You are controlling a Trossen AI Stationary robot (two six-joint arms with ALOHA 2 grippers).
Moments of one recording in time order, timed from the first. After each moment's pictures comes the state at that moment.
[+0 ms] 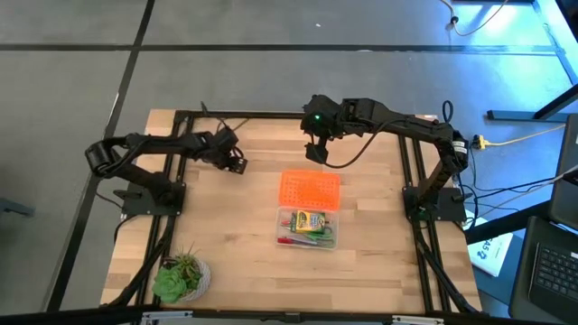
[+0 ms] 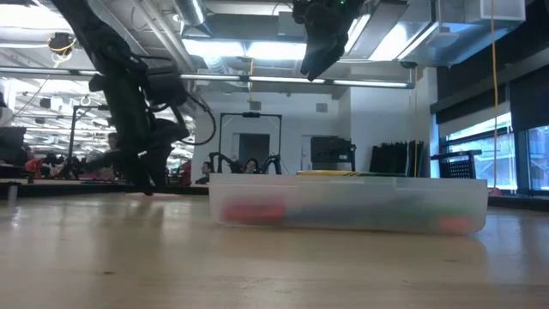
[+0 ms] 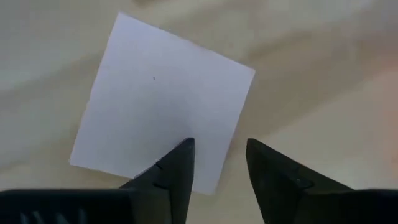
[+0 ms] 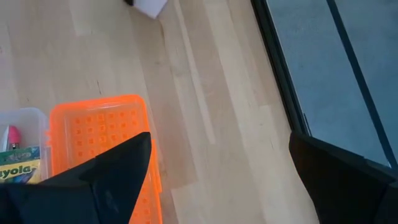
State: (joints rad) left arm 0.60 1.38 0.55 -0.38 0.09 -0.65; right arm -0.27 1.74 1.77 -1.01 0.16 -0.10
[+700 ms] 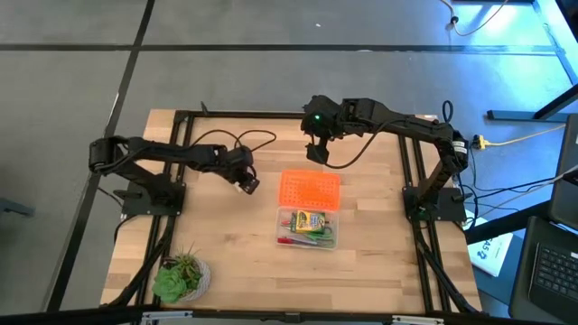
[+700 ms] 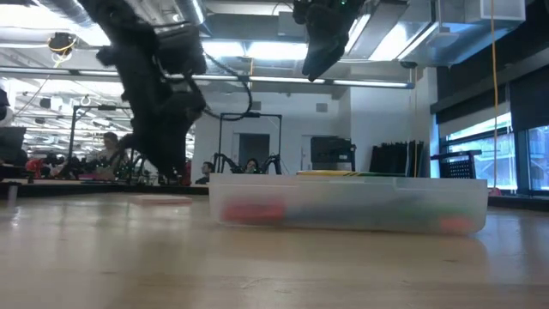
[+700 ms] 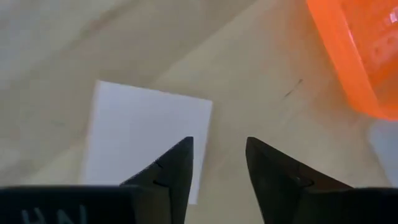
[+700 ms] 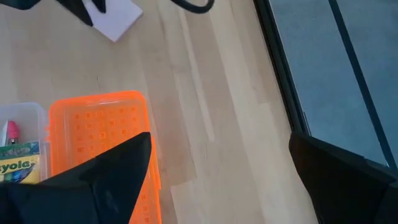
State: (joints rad) left arm 0.26 1.38 0.69 -0.43 0.00 -0.71; right arm -0.27 1.74 1.77 -1.02 0.16 -0.11
